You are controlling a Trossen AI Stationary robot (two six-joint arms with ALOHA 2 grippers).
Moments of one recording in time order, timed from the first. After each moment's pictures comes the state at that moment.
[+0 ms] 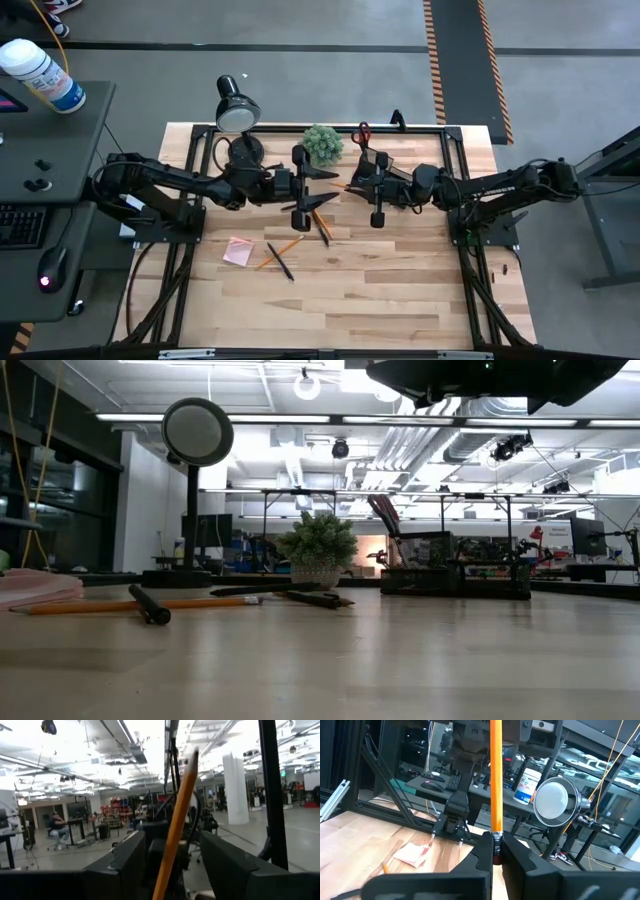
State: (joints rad) left arm 0.06 1.46 0.97 0.81 -0.04 0.16; right arm -0.04 1.22 0.59 0.71 0.00 -0.34
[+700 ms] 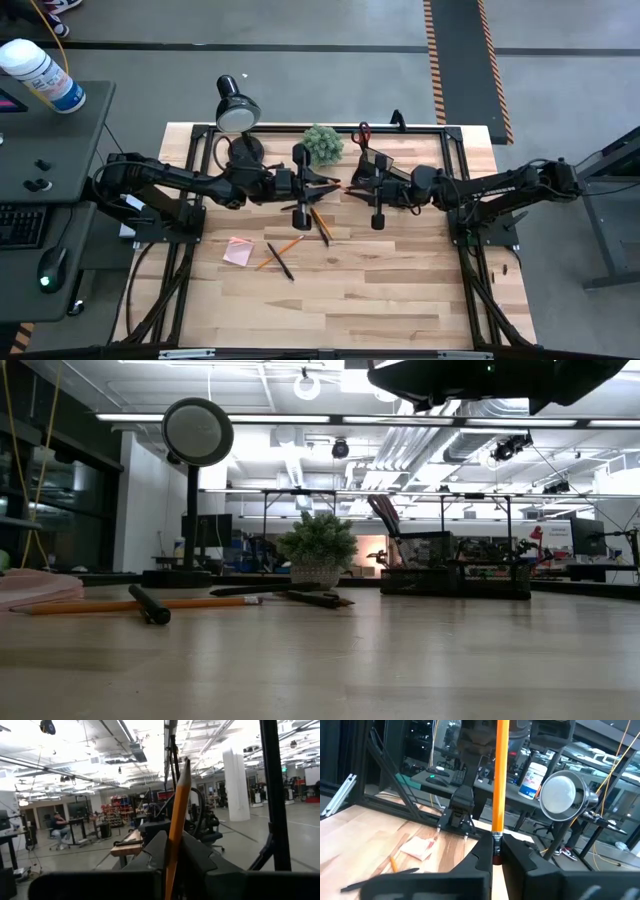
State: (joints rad) left arm 0.06 1.46 0.98 0.79 -0.03 0.18; right arm -0.04 1.22 0.59 0.67 -0.01 -0.34
